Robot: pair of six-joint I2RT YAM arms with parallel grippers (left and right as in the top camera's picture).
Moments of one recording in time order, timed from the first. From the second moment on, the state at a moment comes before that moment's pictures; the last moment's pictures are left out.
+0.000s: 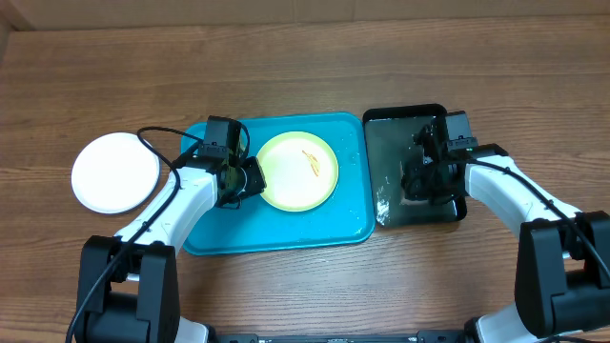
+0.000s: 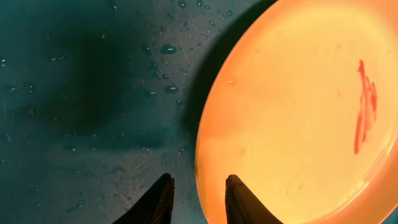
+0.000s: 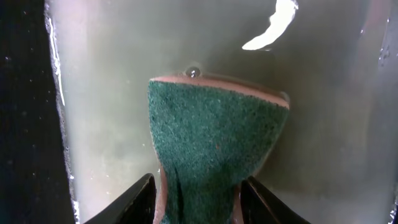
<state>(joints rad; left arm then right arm) -0.17 1.66 0.94 -0.54 0.16 -0.52 0.15 1.72 0.96 -0.56 -0.18 0.13</state>
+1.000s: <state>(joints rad) -0.17 1.66 0.94 -0.54 0.16 -0.52 0.15 1.74 0.96 -0.54 -0.18 0.12</state>
